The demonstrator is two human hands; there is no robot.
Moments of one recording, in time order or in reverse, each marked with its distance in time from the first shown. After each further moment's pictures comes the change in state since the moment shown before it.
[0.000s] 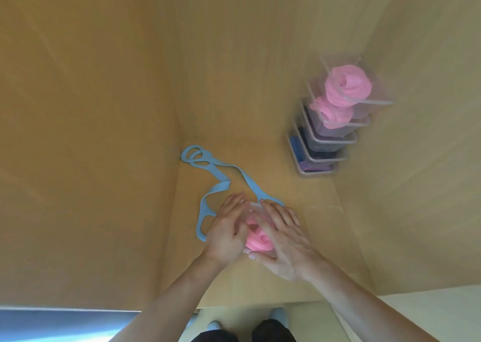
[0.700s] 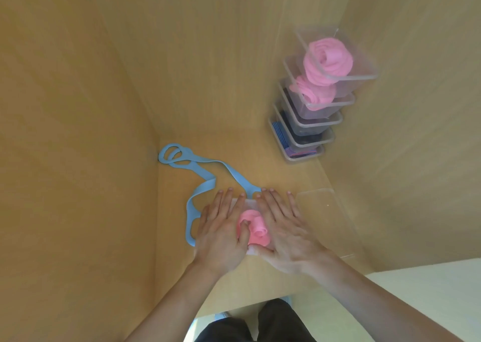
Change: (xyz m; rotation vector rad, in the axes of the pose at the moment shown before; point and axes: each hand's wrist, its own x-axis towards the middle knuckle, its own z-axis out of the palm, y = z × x) left_hand -0.011 0.012 -0.004 0.526 -0.127 0.038; right_hand -0.013 -0.007 -0.007 -0.045 0.040 0.085
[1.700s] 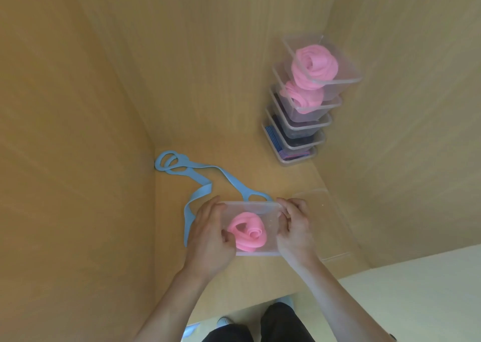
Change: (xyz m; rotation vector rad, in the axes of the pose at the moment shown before) left_hand -0.001 -0.013 -0.015 -0.300 0.073 -0.044; right_hand -0.002 -0.010 0.009 0.720 0.595 0.565
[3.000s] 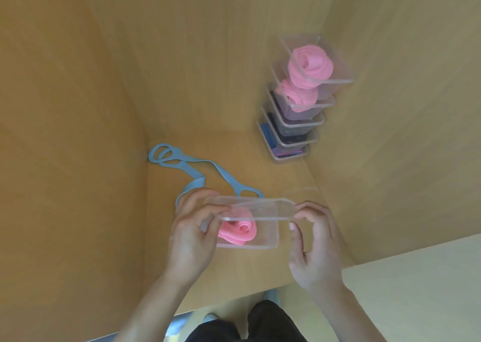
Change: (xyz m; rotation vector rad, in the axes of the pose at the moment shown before) left_hand -0.012 0.032 -0.037 -0.262 0.264 0.249; right_hand -0.029 -0.026 -0.065 -0.015 0.211 -0.473
